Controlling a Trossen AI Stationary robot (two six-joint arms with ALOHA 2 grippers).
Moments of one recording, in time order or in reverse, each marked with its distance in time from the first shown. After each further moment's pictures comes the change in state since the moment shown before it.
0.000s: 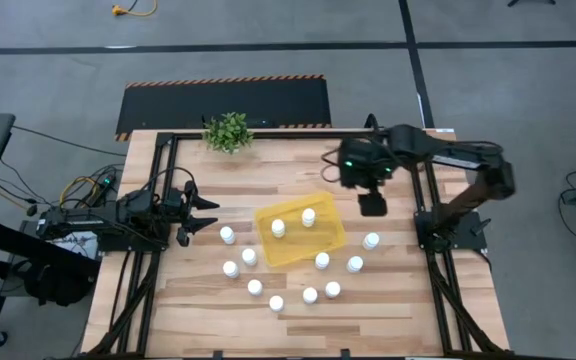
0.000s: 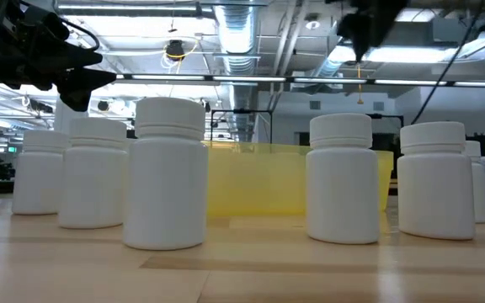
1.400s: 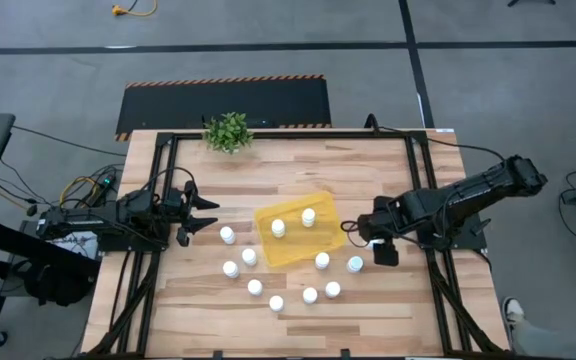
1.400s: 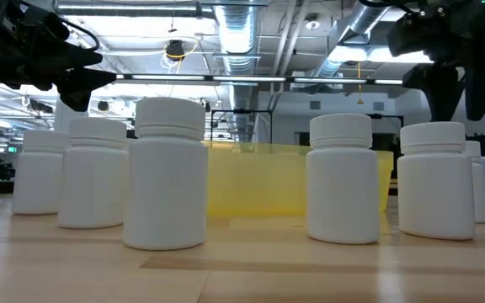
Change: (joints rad) left arm 0.000 0.000 0.000 0.000 0.000 0.000; right arm 0.395 -0.218 -0.665 0.411 0.048 0.516
